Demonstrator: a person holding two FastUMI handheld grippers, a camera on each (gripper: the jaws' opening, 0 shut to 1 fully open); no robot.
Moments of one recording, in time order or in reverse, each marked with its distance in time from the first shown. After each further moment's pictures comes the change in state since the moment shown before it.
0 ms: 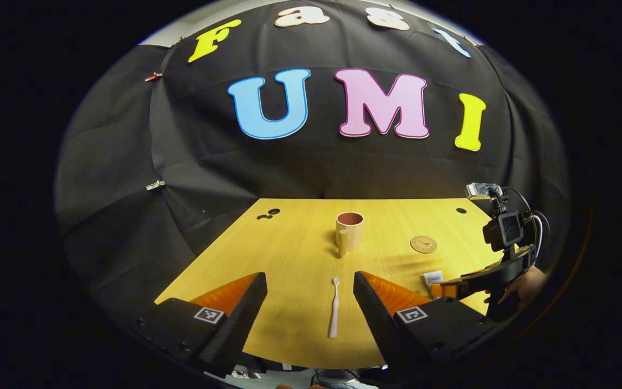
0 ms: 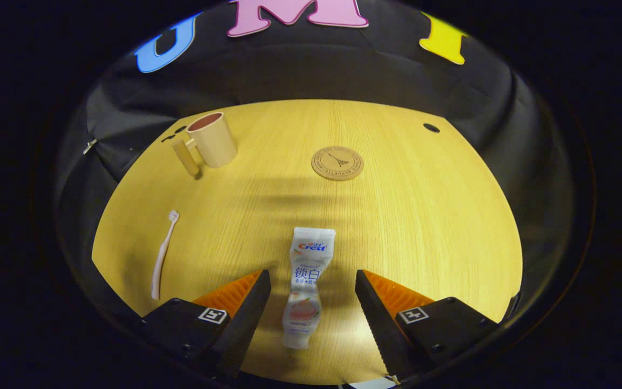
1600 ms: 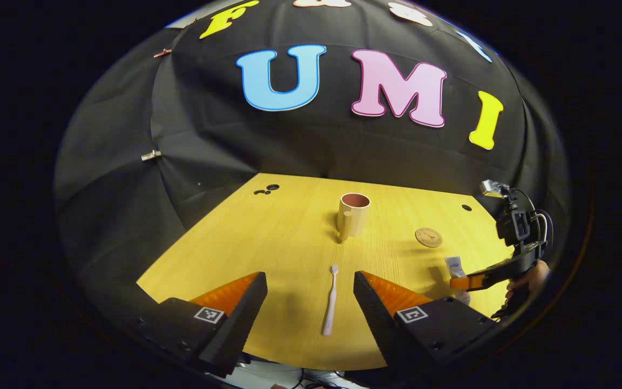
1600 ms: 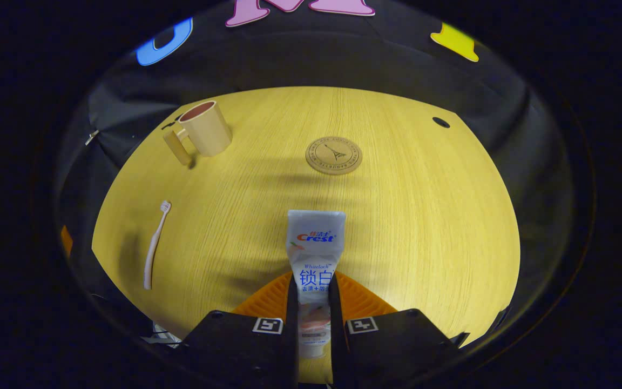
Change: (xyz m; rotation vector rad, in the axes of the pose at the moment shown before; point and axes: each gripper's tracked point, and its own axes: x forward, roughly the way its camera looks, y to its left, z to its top) left arm 0.045 -0.002 -0.036 -0.121 0.120 -0.044; right arm -0.010 -0.021 0.021 -0.064 0.048 0.050
